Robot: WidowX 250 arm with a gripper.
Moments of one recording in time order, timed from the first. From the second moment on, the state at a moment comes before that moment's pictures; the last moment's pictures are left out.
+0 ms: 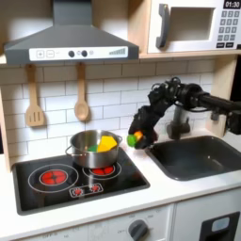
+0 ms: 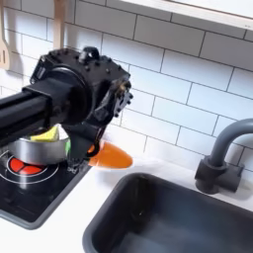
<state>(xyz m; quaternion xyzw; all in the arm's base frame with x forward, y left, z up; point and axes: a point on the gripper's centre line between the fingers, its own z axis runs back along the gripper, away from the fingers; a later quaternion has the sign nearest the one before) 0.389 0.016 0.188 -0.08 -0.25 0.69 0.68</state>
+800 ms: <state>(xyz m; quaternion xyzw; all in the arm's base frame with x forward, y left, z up) 0.391 0.063 0.228 -0.01 -0.14 0.51 0.85</state>
